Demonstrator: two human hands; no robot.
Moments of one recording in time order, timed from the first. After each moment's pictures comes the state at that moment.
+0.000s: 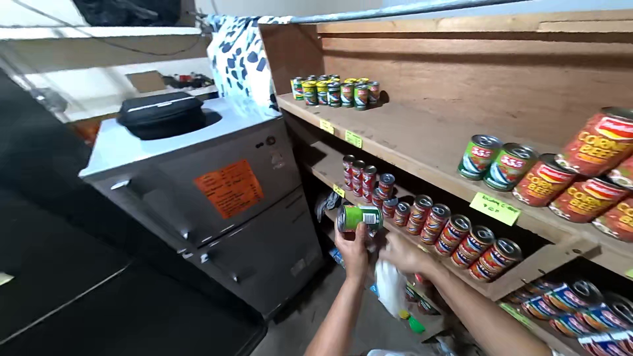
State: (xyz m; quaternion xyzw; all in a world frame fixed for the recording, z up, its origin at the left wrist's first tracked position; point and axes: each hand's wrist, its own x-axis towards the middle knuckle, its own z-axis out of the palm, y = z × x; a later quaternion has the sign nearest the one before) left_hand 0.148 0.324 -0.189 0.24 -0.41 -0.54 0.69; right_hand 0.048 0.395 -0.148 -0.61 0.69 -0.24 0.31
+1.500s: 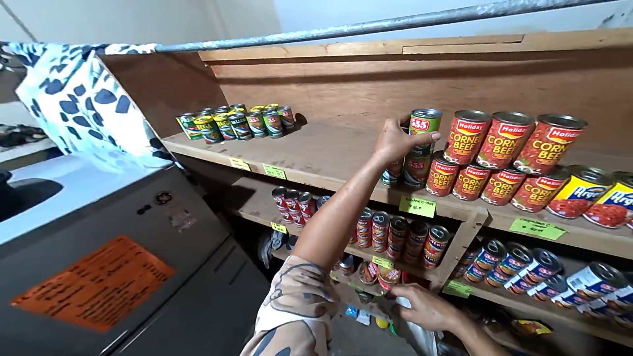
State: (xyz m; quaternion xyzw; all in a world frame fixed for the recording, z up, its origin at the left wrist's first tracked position) left_hand -0.076 0.313 0.033 -0.04 -0.83 -0.48 0.28; right_hand -0.016 0.512 -0.224 -0.58 0.69 -0.30 0.31
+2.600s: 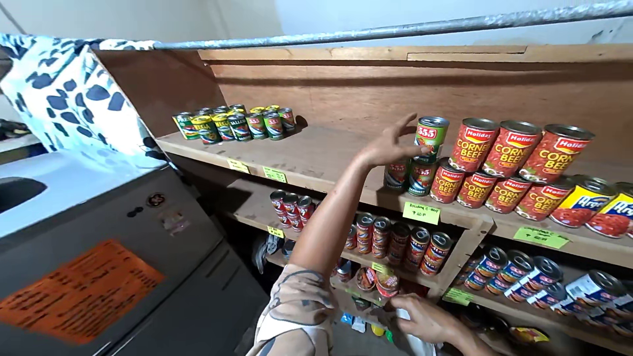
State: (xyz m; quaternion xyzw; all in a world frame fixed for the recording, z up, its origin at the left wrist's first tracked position) left_hand -0.055 0.280 0.042 -0.14 -0.87 -0.43 0.18; right_hand -0.013 0.504 -0.230 -0.58 0.70 -0.26 0.32
